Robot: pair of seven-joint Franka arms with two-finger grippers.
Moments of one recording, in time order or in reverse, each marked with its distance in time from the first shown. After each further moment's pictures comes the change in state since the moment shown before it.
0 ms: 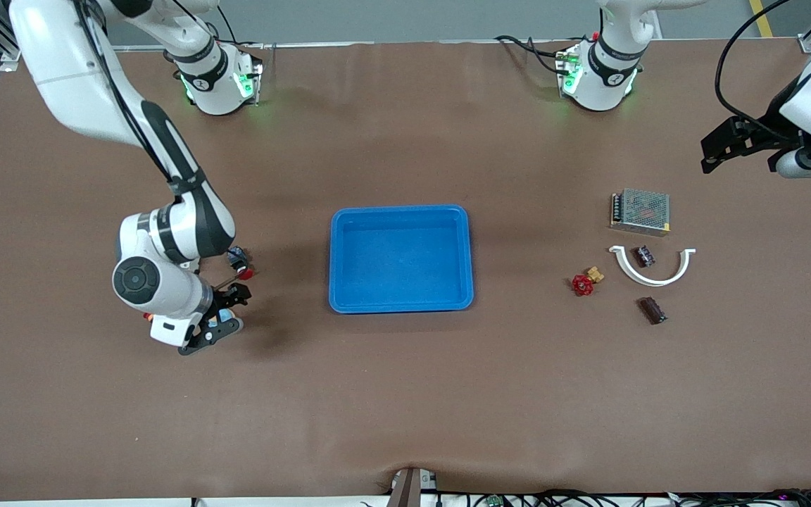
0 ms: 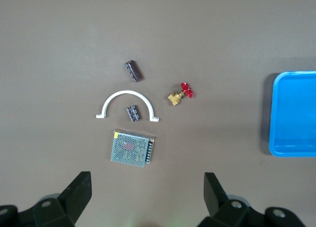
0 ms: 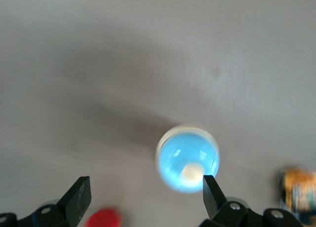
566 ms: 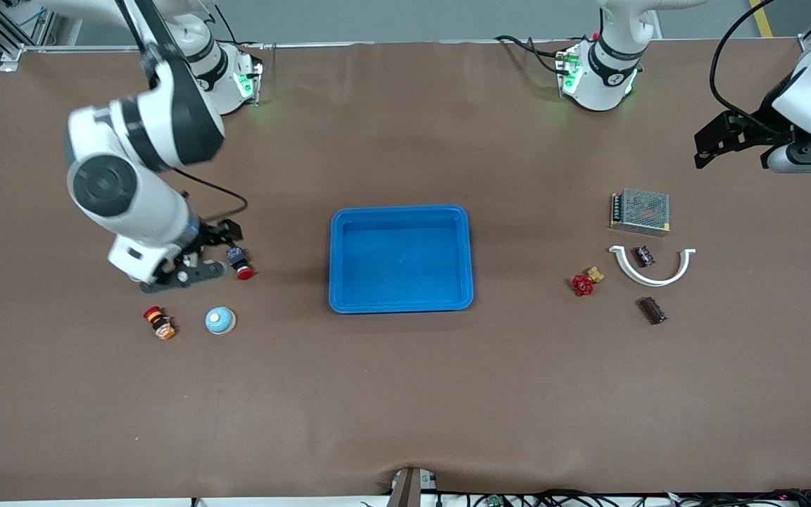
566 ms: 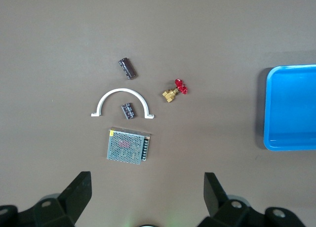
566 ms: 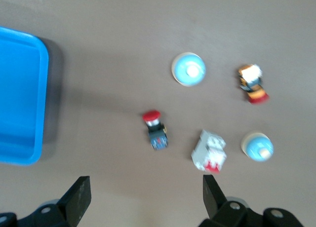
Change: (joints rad) left arm -0.011 -0.003 -0.012 0.001 -0.005 -0.006 0.001; right arm 0.084 -0.367 -0.007 0.010 -0.007 -0.435 0.223
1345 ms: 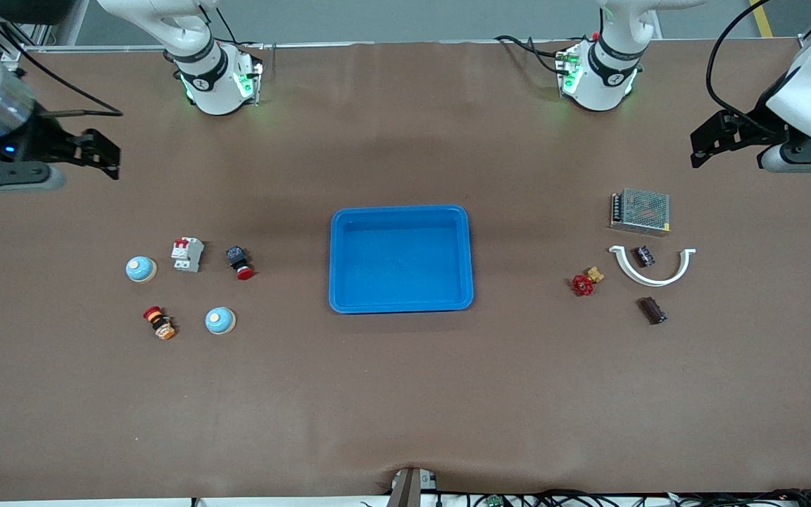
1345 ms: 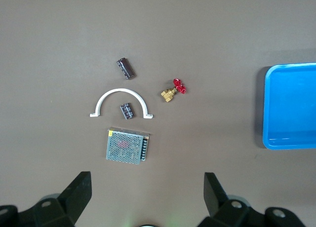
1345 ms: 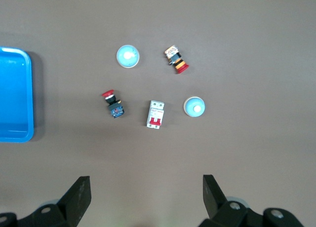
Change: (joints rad) left arm -0.001 0.000 -0.005 0.000 0.000 0.000 0.000; right arm -0.191 -0.300 -0.052 0.008 0.035 -0.168 -0.103
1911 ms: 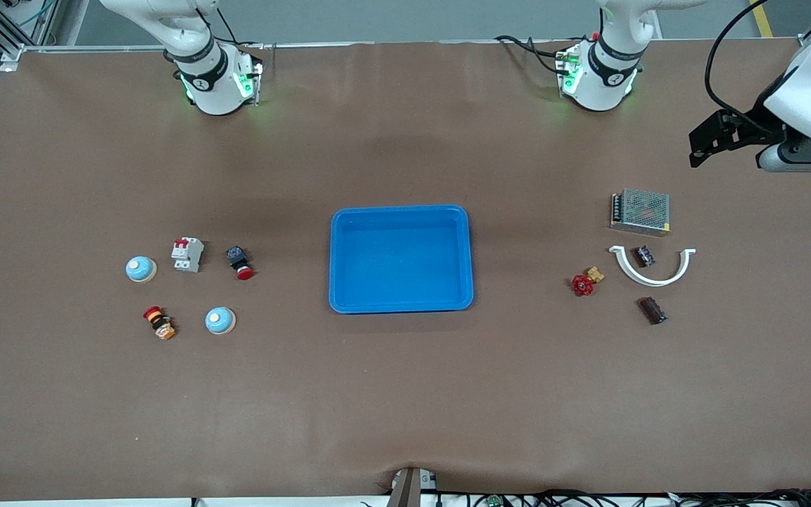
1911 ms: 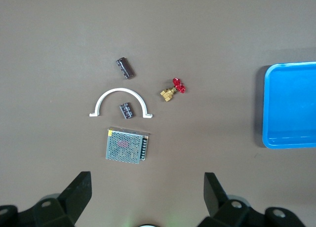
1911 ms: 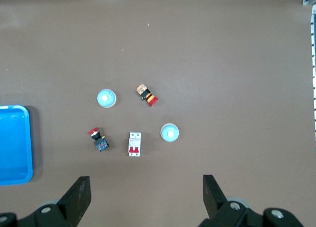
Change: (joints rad) left arm 0.000 0.000 -0.005 0.000 0.000 -0.003 0.000; right arm -0.066 -0.003 -0.084 0.159 0.026 0.018 -0.035
